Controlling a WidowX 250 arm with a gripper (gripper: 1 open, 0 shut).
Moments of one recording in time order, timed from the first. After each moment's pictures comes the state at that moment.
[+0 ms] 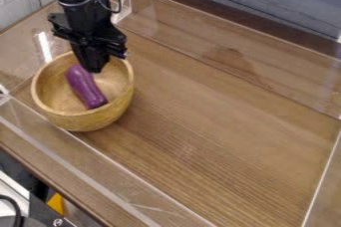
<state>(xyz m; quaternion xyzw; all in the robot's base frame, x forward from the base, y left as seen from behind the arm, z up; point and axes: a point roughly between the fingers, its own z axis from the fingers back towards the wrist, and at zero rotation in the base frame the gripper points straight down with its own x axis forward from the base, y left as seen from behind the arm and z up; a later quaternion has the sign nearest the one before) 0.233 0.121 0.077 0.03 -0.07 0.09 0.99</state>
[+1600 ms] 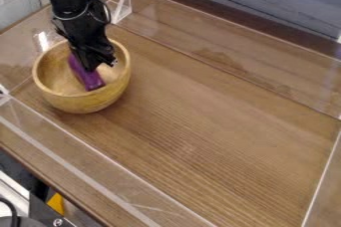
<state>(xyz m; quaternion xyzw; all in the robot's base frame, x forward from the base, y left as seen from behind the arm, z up) 0.243 0.145 0.045 0.06 -0.11 -0.02 0.99</state>
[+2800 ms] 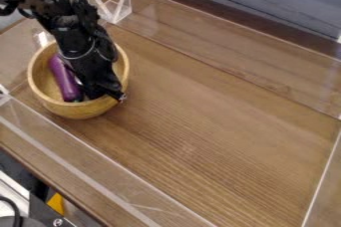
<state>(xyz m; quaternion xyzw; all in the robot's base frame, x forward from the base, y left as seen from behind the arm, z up) 0.204 0.110 0.021 0.03 -0.06 -0.02 1.00</state>
